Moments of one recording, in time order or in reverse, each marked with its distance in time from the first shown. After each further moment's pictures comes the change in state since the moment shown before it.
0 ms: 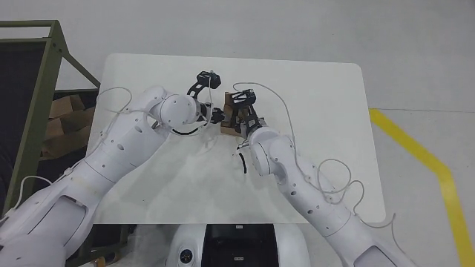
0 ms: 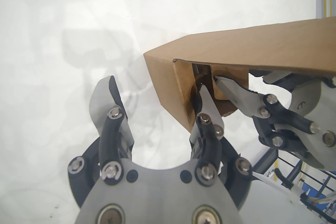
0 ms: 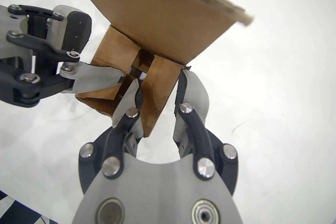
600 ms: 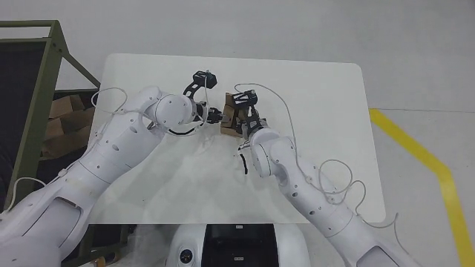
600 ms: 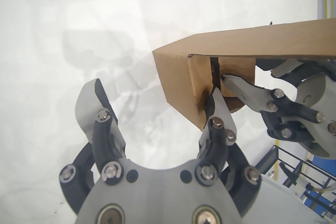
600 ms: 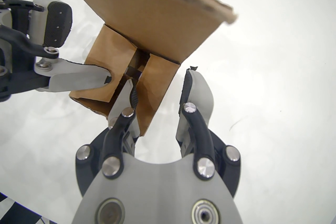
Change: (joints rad) left arm 0.007 0.030 -0.002 -0.017 -0.015 0.000 0.011; right arm 0.003 0.021 -0.020 -0.012 0.012 0.029 -0.004
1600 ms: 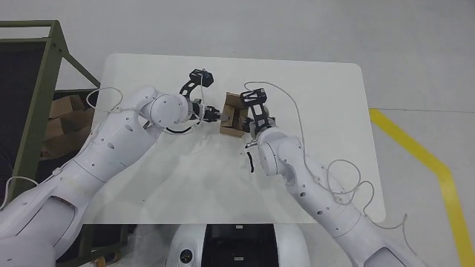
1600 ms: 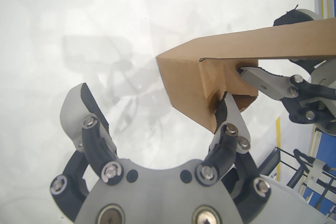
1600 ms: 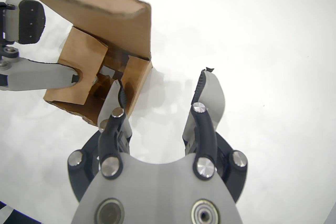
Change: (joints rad) left arm -0.020 0.033 0.030 0.020 -0.042 -0.037 0.056; right arm -0.001 0.049 0.007 -0.029 0.025 0.033 -0.011
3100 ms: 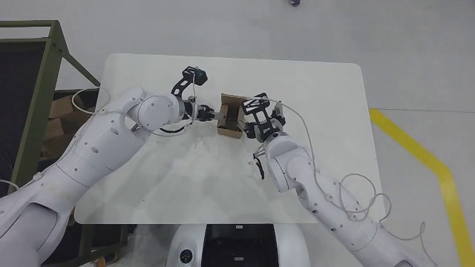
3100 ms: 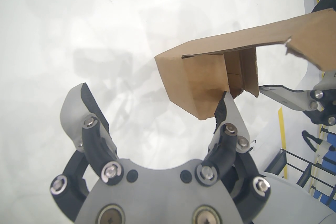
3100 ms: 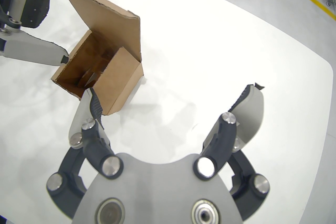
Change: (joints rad) left arm 0.011 0.095 0.001 -0.101 -0.045 -0.008 0.037; right arm -0.054 0.123 -0.043 -0.164 -0.101 -0.053 -0.090
